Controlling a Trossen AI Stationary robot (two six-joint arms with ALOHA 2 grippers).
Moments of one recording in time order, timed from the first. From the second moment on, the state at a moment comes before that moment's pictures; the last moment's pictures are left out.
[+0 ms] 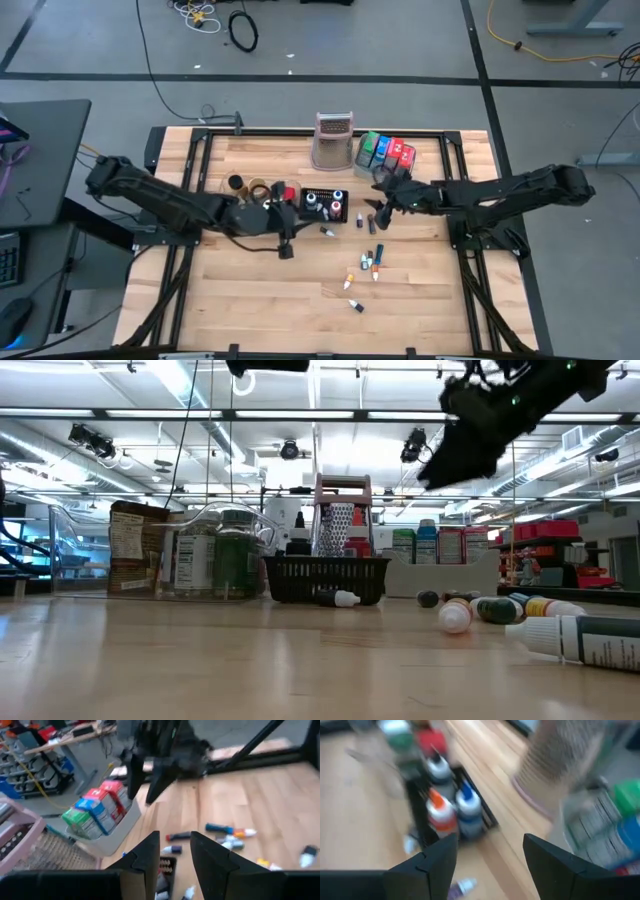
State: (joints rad) left arm -0.30 1.33 1.01 -0.07 -0.53 0.05; right arm 0.03 1.10 0.67 -0.19 0.39 0.30
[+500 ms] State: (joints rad) left arm -0.31 1.33 1.01 -0.13 -0.54 0.04; right arm 0.02 1.40 0.67 -0.31 0.36 0.59
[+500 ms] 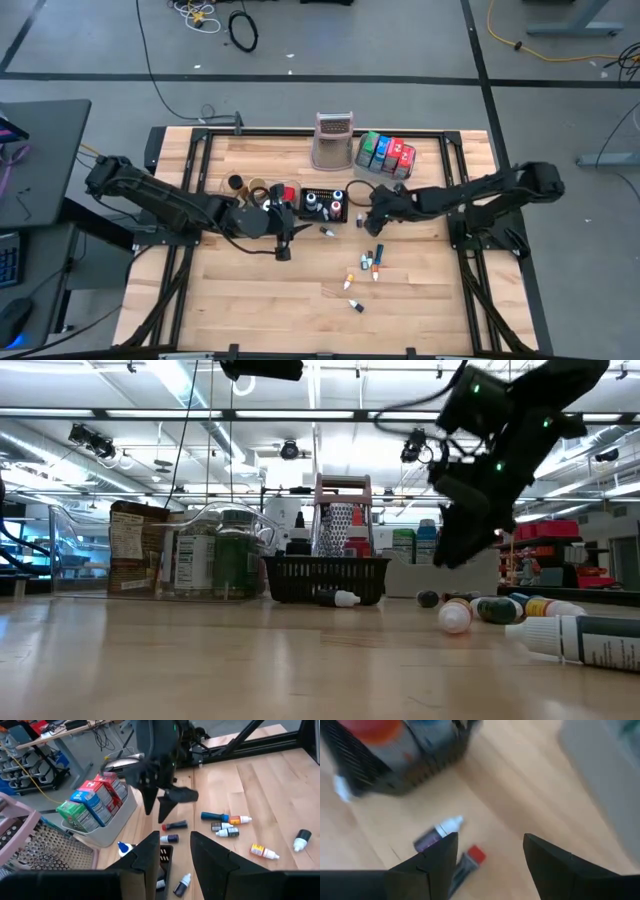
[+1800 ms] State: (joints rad) left arm -0.31 1.33 1.01 -0.14 -0.54 0.04; right arm 0.02 1.52 0.66 -0.40 0.25 0.89
